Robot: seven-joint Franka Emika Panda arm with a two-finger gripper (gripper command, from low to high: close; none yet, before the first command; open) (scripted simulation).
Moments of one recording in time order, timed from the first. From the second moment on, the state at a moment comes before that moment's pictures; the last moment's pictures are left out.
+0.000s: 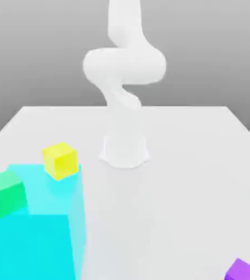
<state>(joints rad) 0.02 -0.71 0.01 -2.29 0.00 2.32 0.77</state>
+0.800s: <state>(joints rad) 0.21 0.17 0.13 -2.19 -0.06 2.52 0.54</state>
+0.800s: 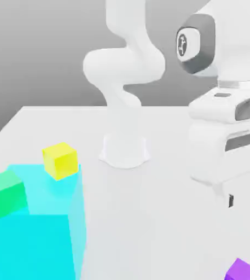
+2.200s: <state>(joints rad) -0.09 -0.28 -0.10 -2.37 -0.05 2.09 0.87</state>
